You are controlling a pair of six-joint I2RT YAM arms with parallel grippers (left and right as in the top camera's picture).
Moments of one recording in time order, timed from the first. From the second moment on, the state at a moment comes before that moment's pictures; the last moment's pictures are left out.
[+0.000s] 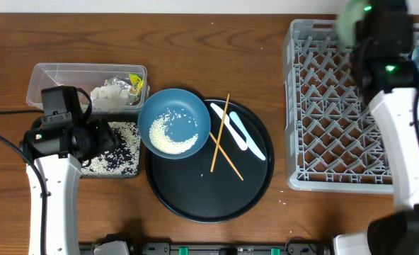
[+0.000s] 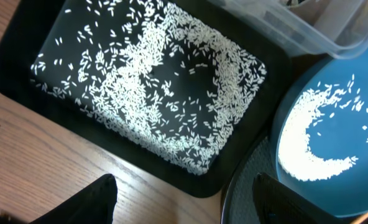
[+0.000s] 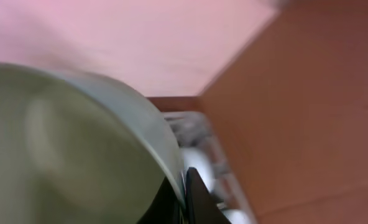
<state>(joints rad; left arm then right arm) 0.21 1.23 1.10 -1.10 -0.04 -0.34 0.01 1.63 1.56 -0.34 0.71 -0.29</state>
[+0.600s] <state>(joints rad) 0.21 1.23 1.10 -1.10 -0.04 -0.34 -0.16 1.99 1.56 0.12 1.01 -0.66</state>
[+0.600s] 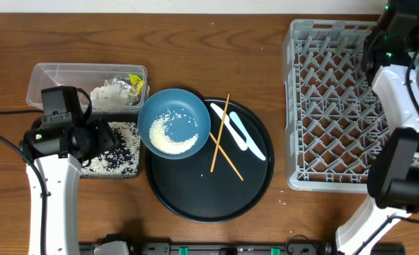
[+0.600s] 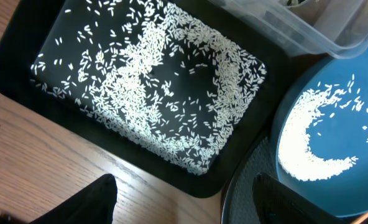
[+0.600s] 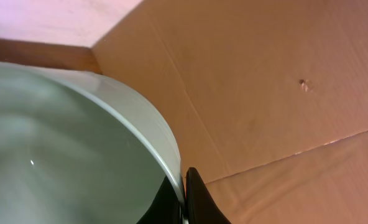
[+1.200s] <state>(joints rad) 0.21 1.23 1.10 -1.10 -0.04 -0.35 -0.18 2.13 1.56 0.18 1.03 -0.74</state>
